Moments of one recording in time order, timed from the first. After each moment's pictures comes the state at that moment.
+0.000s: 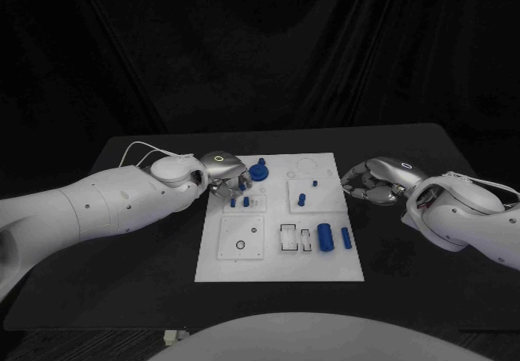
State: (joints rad) left arm 1.18 -0.60 -0.21 1.09 -1.70 -0.28 0.25; left_hand 1.45 -0.12 0.40 0.06 0.18 0.94 0.04 0.06 0.24 1.05 0.03 0.28 0.17 1.45 -0.04 1.44 1.24 0.07 1.39 0.07 1.22 1.31; right arm 1.19 -1.02 -0.21 1.60 -1.43 -0.42 -0.06; right_hand 1.33 0.02 0.16 0.21 0.51 0.82 0.10 0.23 0.19 1.47 -0.01 1.57 1.31 1.47 -0.07 1.53 1.31 0.02 1.47 0.04 1.51 1.31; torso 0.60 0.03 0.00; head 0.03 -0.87
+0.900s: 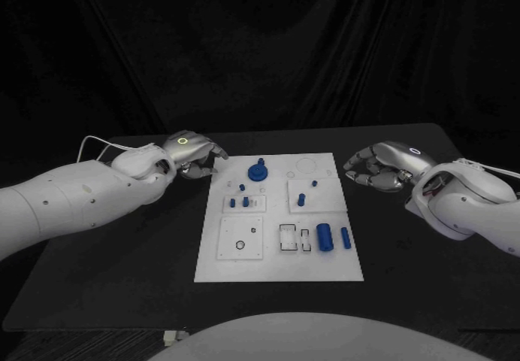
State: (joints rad) left arm 1.23 -0.73 -0.21 1.08 -1.67 -0.51 0.21; left_hand 1.44 -0.18 0.36 0.19 0.06 0.85 0.00 0.08 0.18 0.84 0.03 0.24 0.20 0.83 0.00 0.86 0.57 0.13 0.77 0.14 0.43 1.29; right arm 1.26 -1.04 -0.21 1.63 -1.43 -0.46 -0.06; right_hand 1.35 0.00 0.17 0.19 0.48 0.84 0.10 0.23 0.19 1.47 -0.01 1.55 1.31 1.47 -0.07 1.53 1.31 0.02 1.47 0.04 1.49 1.31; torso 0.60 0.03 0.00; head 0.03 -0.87
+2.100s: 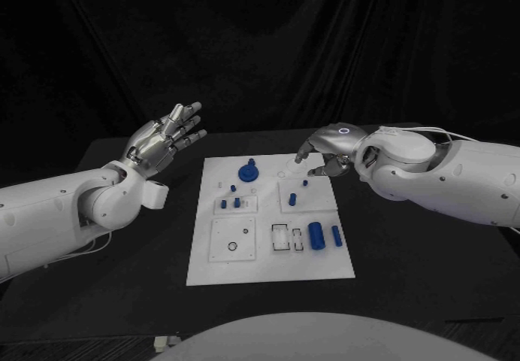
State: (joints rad) left arm 1.24 -0.94 -0.21 1.43 -0.05 0.03 0.66; left_hand 1.10 0.17 -0.24 0.29 0.21 0.32 0.06 0.04 0.03 0.06 0.03 0.06 0.02 0.00 0.14 0.02 0.01 0.15 0.01 0.28 0.02 0.19; right arm 1.33 -0.80 -0.21 1.51 -1.71 -0.22 -0.09; right_hand 1.46 -0.15 0.21 0.15 0.12 0.86 0.03 0.15 0.17 0.83 0.07 0.23 0.16 1.47 -0.04 1.41 1.31 0.05 1.46 0.07 1.28 1.31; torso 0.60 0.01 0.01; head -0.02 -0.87
